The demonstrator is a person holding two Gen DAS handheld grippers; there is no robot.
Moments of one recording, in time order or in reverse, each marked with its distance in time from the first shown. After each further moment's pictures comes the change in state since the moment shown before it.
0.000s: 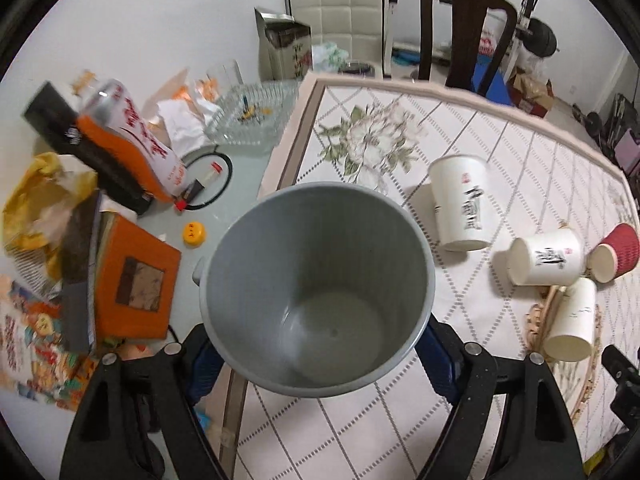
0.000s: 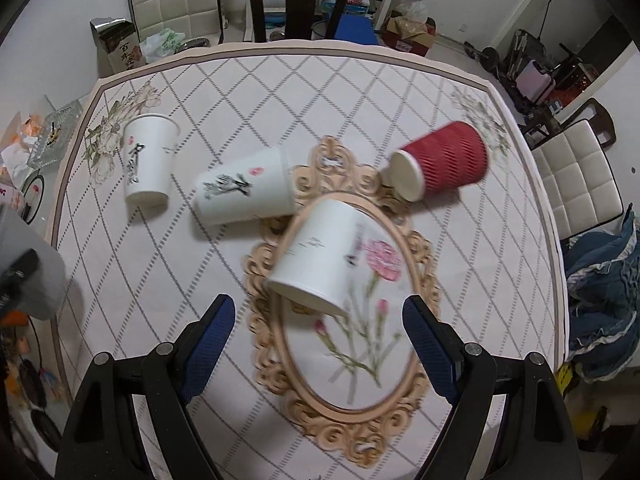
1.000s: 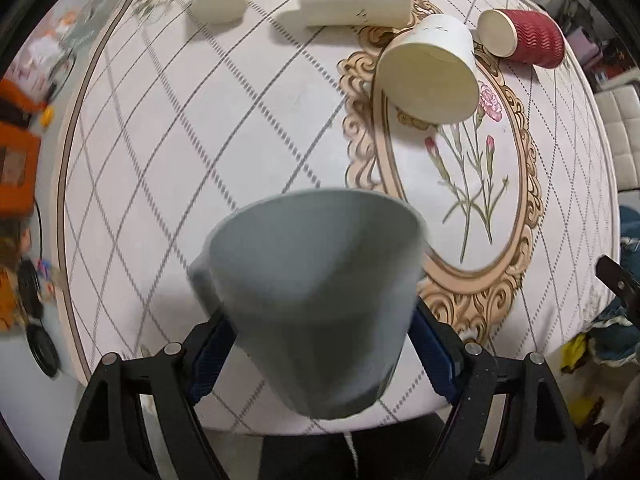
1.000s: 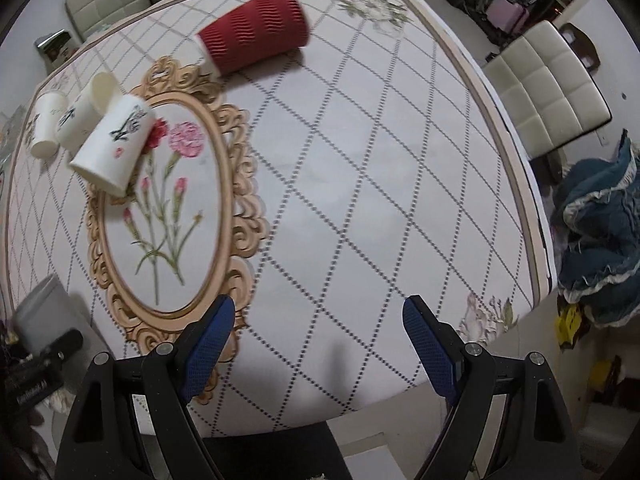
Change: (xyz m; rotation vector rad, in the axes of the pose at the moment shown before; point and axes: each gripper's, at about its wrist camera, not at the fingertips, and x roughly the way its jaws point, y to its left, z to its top) left arm 0.029 -0.180 -0.137 0.208 0.400 -0.152; right arm 0.049 -0.197 -0.111 0.147 0.155 0.007
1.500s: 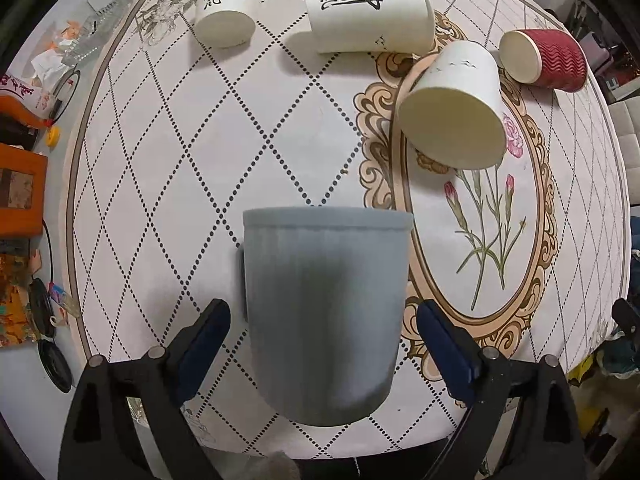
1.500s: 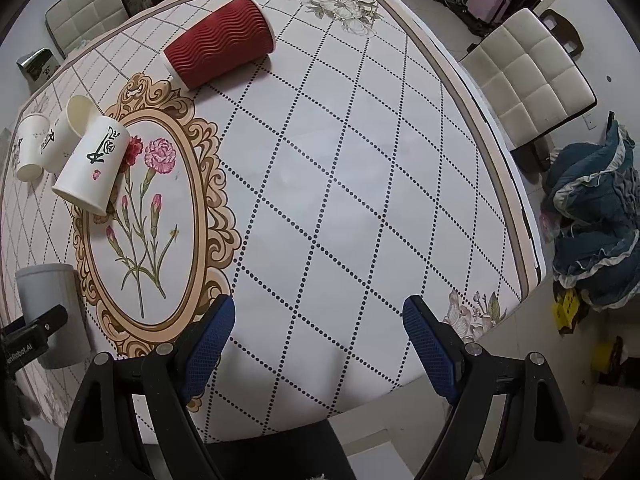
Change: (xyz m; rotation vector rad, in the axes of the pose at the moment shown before) left arm 0.004 -0.004 0.032 -0.035 -0.022 0.030; right arm -0.003 -0.013 0.004 0.041 -0.003 -0.029
